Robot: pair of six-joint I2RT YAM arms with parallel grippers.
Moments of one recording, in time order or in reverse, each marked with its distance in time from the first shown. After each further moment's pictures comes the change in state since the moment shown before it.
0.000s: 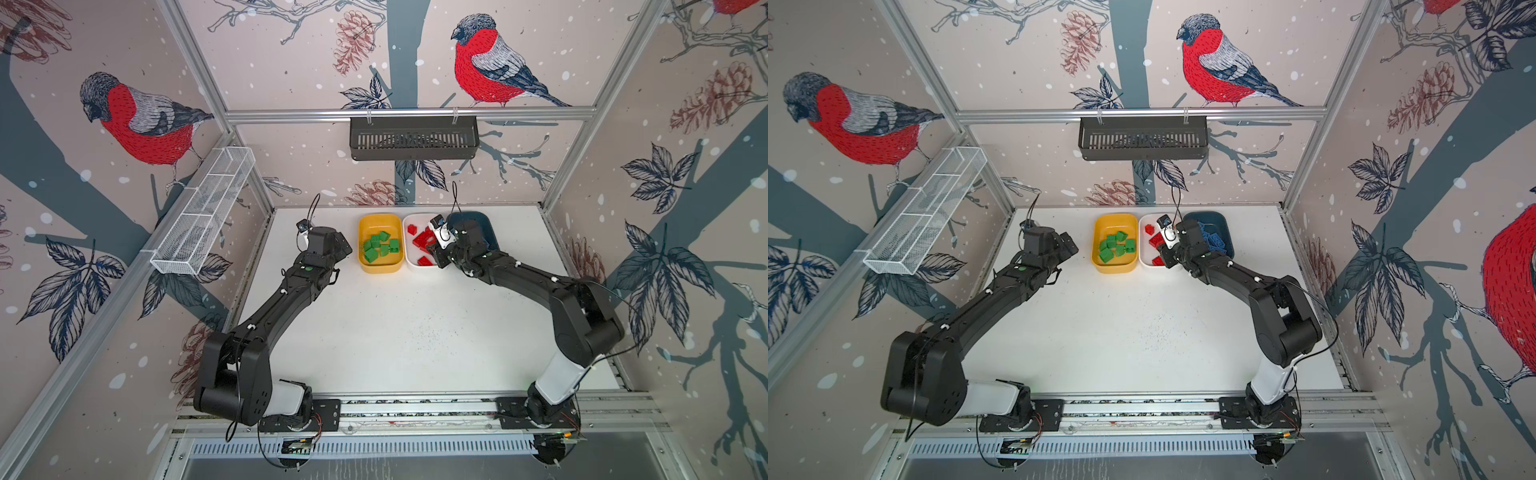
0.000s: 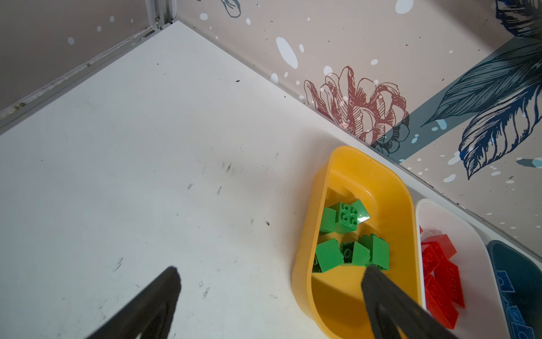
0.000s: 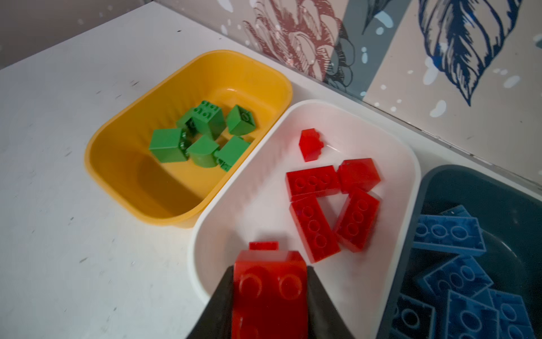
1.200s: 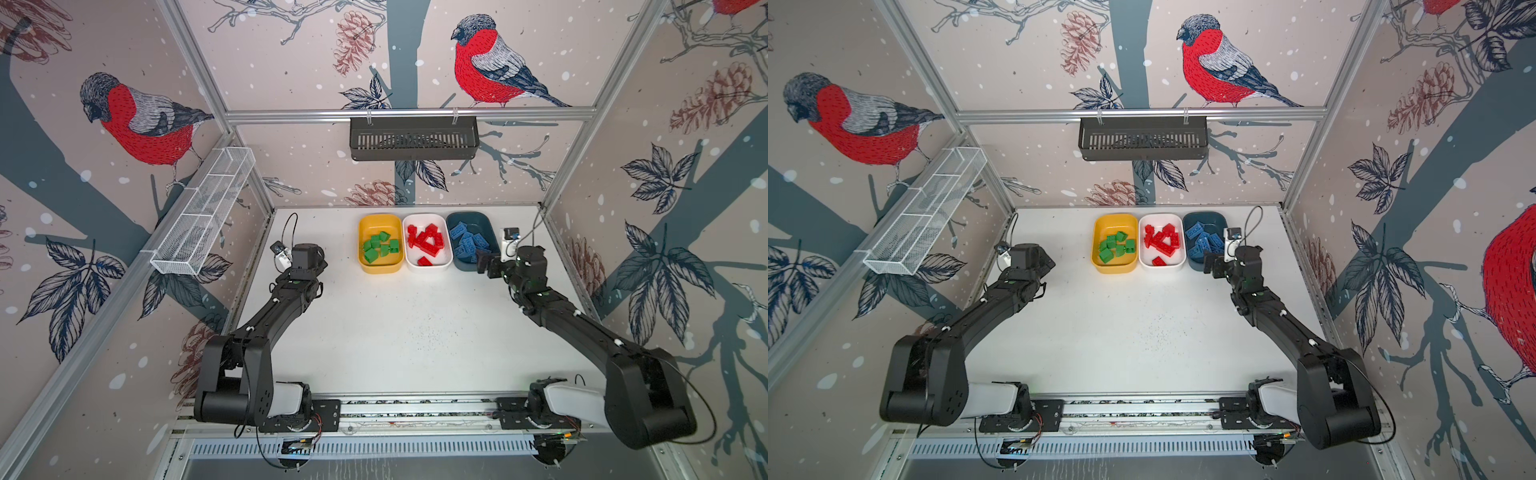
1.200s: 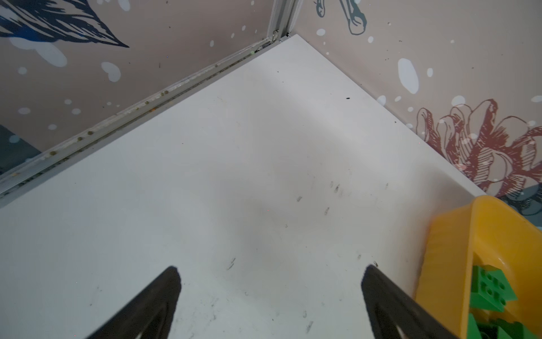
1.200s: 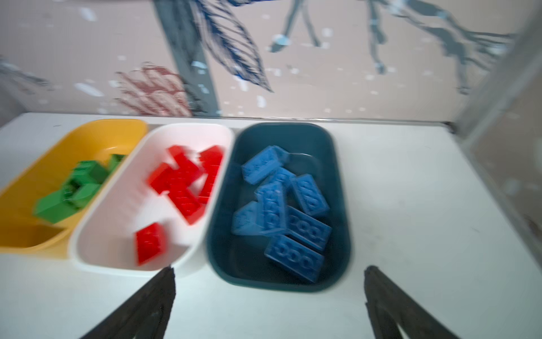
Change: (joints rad) left arm 0.155 0.000 -0.183 0.091 -0.185 -0.018; right arm -0.314 -0.568 -0.609 0.273 0.189 0.191
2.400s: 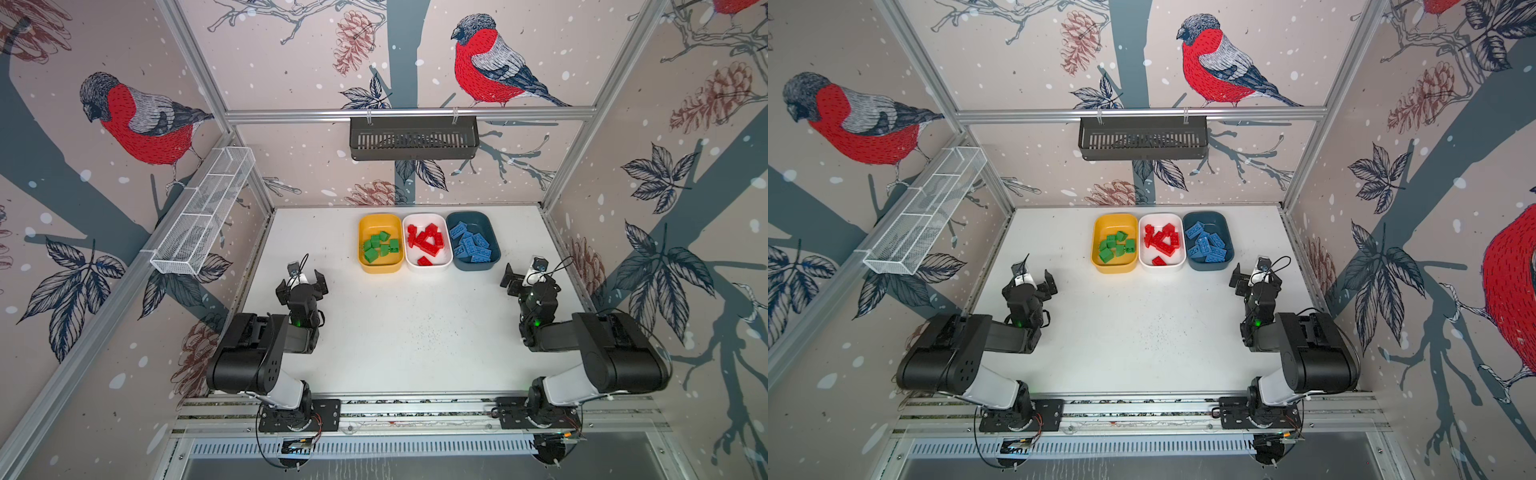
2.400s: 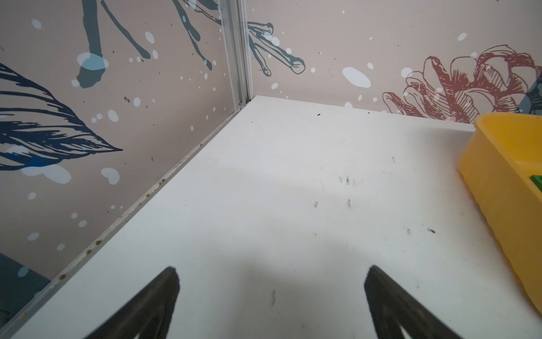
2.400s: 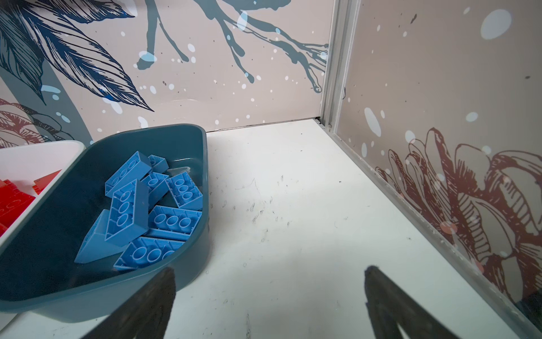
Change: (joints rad) left arm 0.017 0.177 -0.531 1.152 0.080 0.602; right arm -0.148 0.289 -0.344 0.818 0.146 -0.035
